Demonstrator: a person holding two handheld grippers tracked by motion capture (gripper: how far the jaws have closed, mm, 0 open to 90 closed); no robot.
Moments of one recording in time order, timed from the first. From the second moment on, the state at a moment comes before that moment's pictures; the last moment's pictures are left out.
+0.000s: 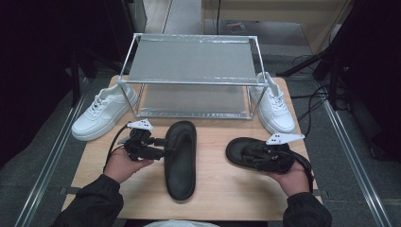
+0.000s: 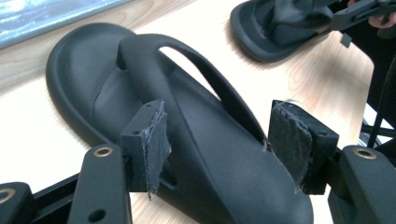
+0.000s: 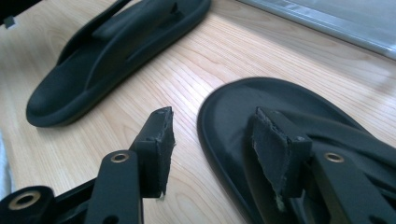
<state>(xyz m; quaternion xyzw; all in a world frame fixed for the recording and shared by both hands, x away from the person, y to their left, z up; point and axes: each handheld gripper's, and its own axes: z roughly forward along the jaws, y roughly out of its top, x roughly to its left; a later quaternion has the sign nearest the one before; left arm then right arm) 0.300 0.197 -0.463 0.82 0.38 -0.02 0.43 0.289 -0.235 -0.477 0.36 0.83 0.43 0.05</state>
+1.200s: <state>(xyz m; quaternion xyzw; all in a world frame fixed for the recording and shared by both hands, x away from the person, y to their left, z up) 0.307 0.188 -0.462 0.83 0.36 0.01 0.43 0.295 -0.262 -0.502 0.37 0.83 0.41 0.04</state>
